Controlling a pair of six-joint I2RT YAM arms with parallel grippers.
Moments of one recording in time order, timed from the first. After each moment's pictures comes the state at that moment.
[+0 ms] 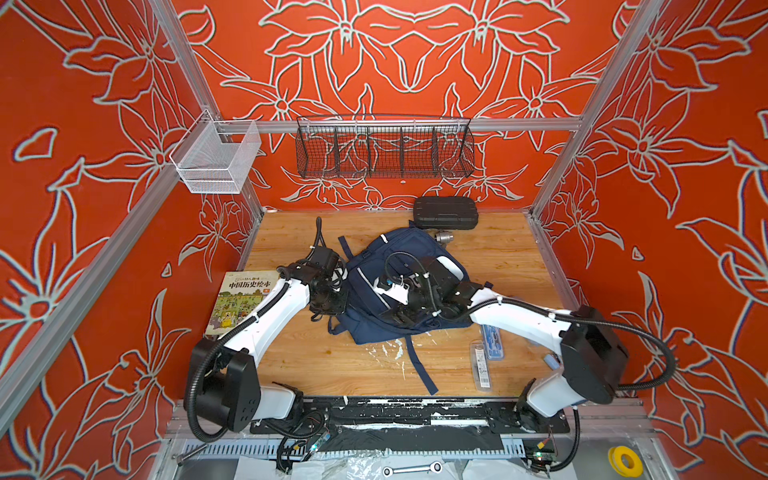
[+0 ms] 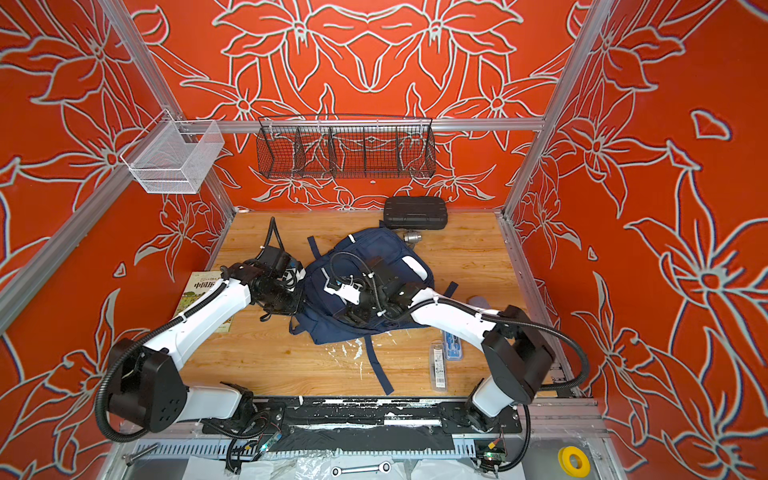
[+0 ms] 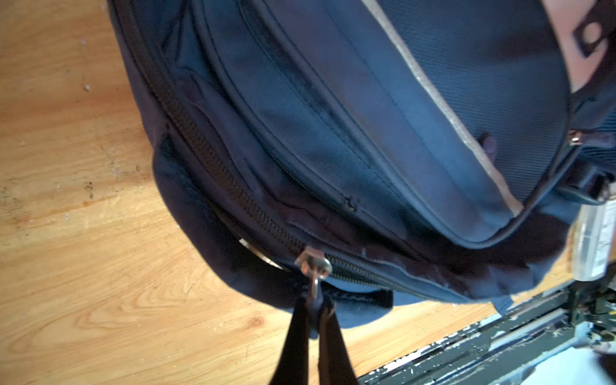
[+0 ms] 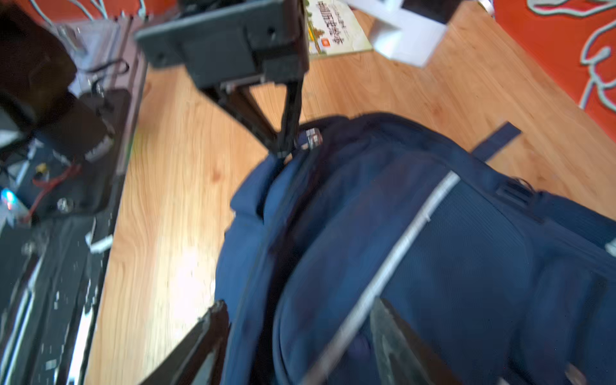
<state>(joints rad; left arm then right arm) -0.25 1.35 1.05 -0.96 0.24 -0.18 0.84 1.61 1.08 -0.13 -0.44 -0.32</state>
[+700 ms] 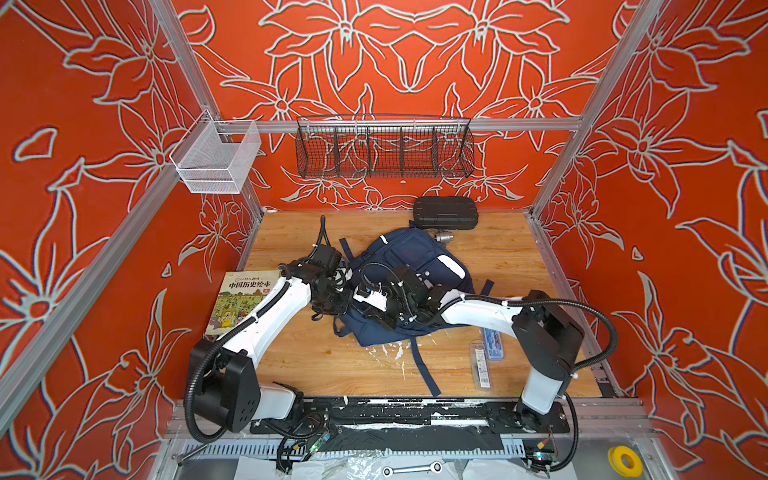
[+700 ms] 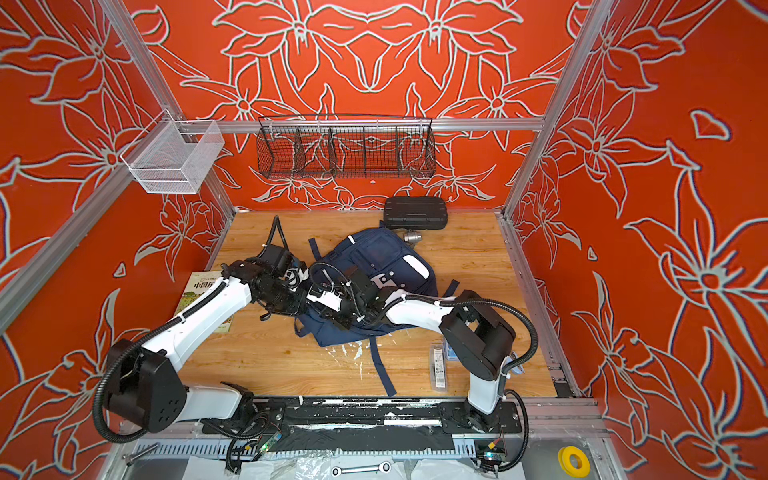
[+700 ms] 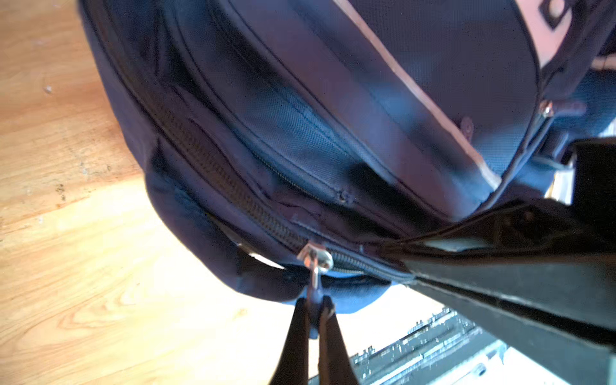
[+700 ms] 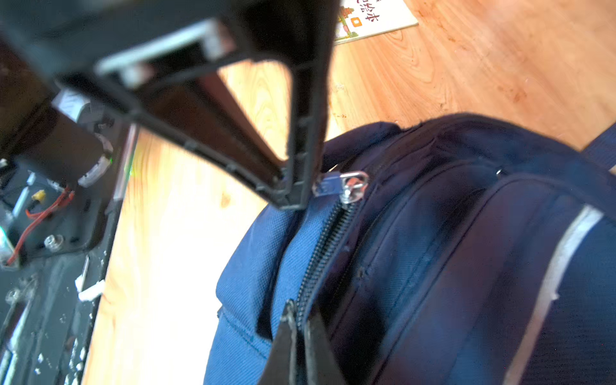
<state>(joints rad) -0.27 1.39 1.10 -1.03 0.26 -0.12 0.89 1.77 1.11 -0.05 -0.45 -0.29</state>
